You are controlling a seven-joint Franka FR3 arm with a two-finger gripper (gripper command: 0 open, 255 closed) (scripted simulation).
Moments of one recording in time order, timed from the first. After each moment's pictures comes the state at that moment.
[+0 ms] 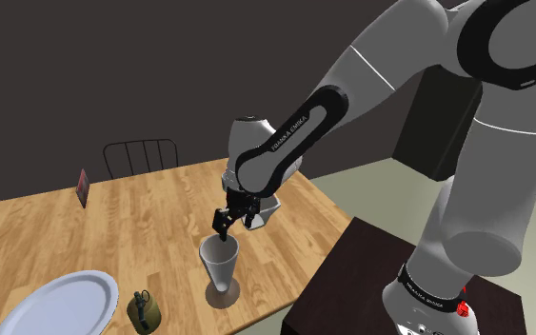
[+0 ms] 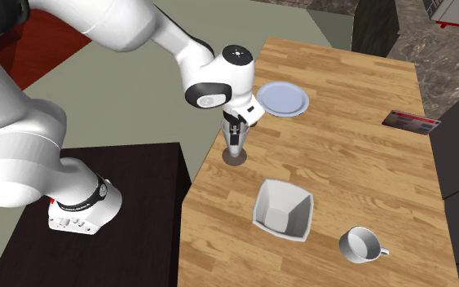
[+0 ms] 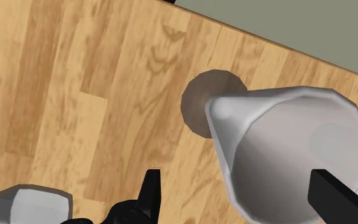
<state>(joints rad) 0.12 0.11 0.23 -2.42 0.21 2.58 0.28</state>
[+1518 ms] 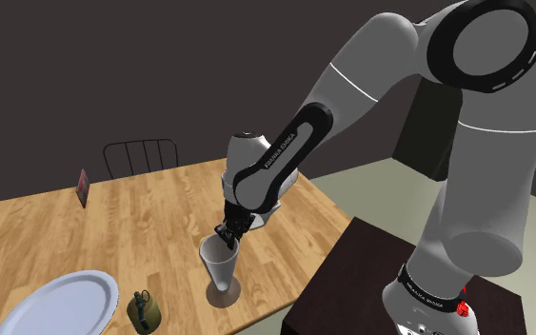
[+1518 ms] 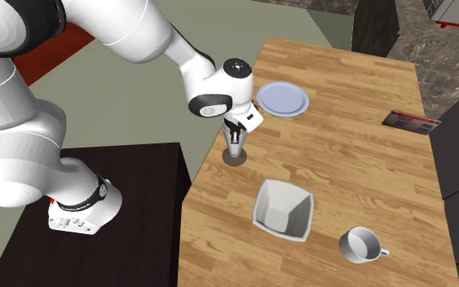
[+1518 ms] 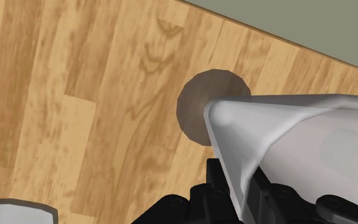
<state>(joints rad) 0.13 0.21 0.24 -2.41 0.20 2.69 0.29</state>
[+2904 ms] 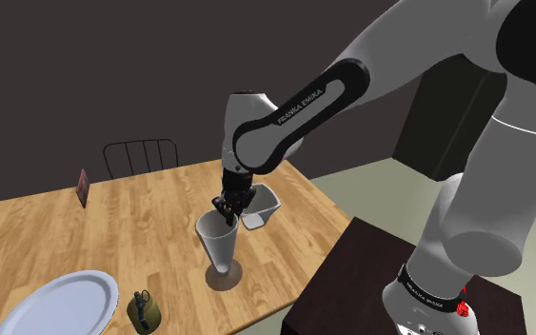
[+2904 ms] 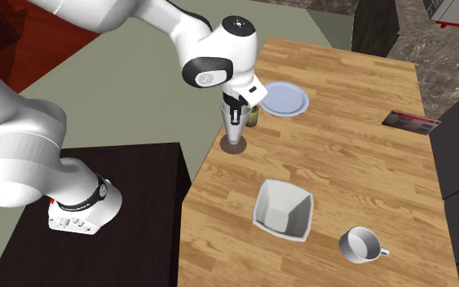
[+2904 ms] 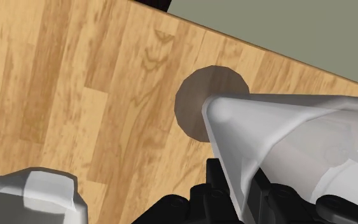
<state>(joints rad) 0.12 0.00 0.24 -2.38 0.21 2.43 0.31</state>
